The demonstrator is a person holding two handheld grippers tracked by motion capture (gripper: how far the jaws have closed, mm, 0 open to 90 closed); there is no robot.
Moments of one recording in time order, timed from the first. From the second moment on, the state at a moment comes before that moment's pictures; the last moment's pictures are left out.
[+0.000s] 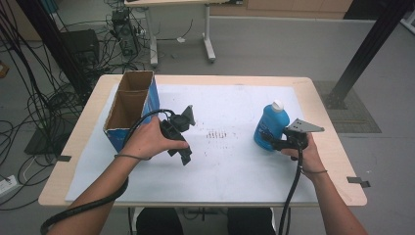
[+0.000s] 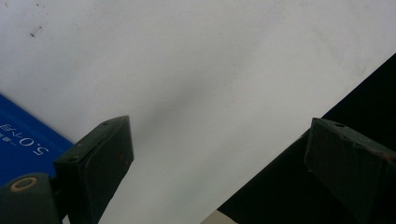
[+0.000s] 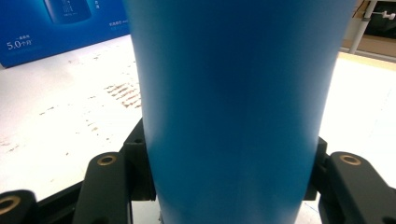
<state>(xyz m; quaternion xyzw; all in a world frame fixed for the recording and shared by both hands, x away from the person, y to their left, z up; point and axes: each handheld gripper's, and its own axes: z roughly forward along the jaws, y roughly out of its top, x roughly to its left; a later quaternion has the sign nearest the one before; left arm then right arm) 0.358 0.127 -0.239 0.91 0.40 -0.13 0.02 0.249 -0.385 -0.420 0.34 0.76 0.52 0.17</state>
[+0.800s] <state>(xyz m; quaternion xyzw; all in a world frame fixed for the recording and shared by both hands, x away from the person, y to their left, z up) 0.357 0.129 -0.236 0.91 0.40 -0.12 0.03 0.248 -0.385 -0.422 0.34 0.76 0.53 0.17</state>
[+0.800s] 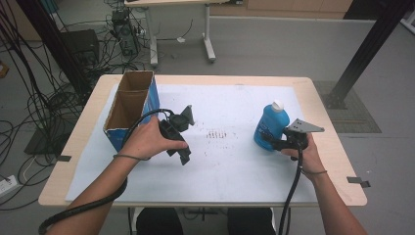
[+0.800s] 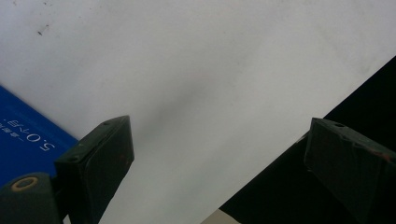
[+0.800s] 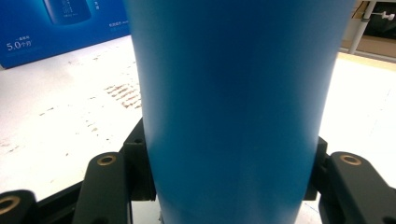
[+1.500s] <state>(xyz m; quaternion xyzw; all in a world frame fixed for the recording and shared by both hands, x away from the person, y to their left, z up) 0.357 0.130 -0.236 0.91 0.40 -0.12 0.03 0.248 -0.384 -0.421 0.34 0.76 0.53 0.17</state>
